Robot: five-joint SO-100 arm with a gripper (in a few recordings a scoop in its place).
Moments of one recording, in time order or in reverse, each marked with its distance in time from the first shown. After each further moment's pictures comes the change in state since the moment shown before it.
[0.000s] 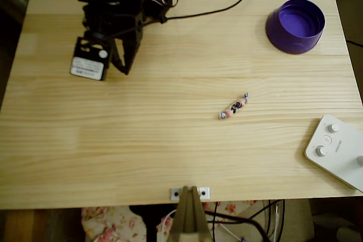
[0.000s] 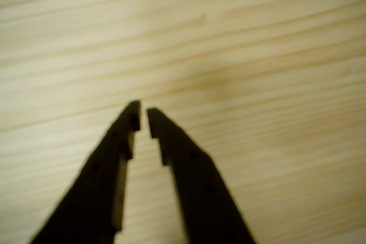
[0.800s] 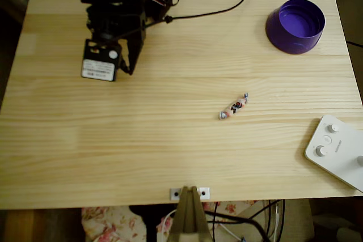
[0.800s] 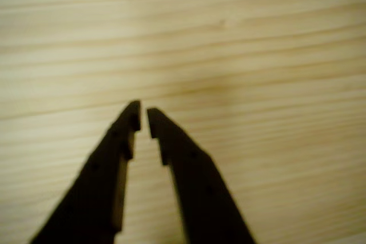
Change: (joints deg) arm -2.7 0.0 0.0 0.0 -3.3
